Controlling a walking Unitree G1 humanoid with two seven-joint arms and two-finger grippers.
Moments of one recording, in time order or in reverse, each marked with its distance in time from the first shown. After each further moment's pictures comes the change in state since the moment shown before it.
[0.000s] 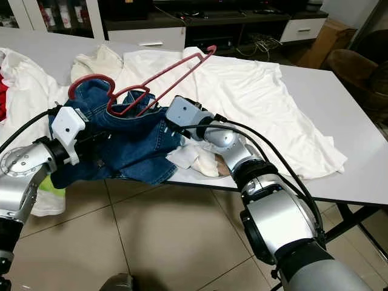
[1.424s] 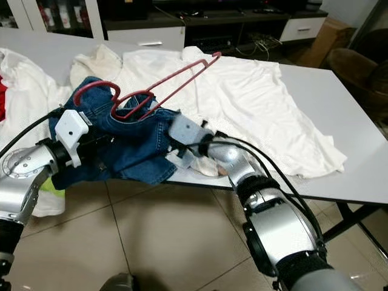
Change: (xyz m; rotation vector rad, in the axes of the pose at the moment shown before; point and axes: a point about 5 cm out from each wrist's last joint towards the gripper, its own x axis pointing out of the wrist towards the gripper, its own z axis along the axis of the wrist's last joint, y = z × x) left arm 0.002 -0.004 0.001 0.016 0.000 -0.035; right arm -0.014 0.027 -0.017 0.096 -0.079 0.135
